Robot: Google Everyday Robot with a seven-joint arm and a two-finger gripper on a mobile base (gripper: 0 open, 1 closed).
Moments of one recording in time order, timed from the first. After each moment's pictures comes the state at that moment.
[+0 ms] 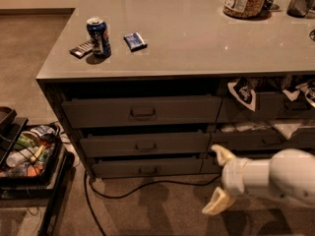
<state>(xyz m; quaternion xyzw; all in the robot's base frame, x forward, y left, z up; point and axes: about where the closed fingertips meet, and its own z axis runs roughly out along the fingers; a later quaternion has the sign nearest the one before) 0.429 -0.160 0.641 -0.60 0.72 0.07 0.34</state>
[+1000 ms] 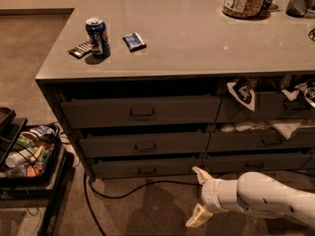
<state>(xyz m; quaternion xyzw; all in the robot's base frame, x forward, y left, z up) 0.431 -0.122 0.495 -0.61 0.71 0.13 0.33</state>
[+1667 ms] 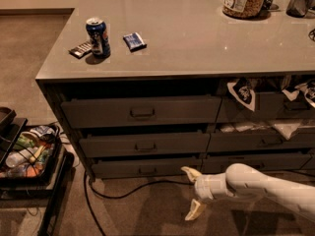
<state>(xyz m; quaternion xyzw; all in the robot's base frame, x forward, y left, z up) 0.476 -0.112 0.412 -0.68 0.63 0.16 0.34</state>
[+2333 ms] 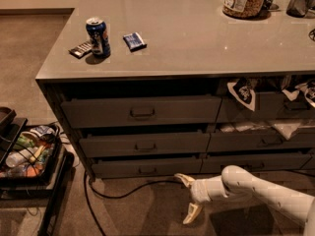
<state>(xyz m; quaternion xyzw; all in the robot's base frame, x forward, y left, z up) 0.480 -0.095 0.342 -0.71 0.56 0.24 0.36</state>
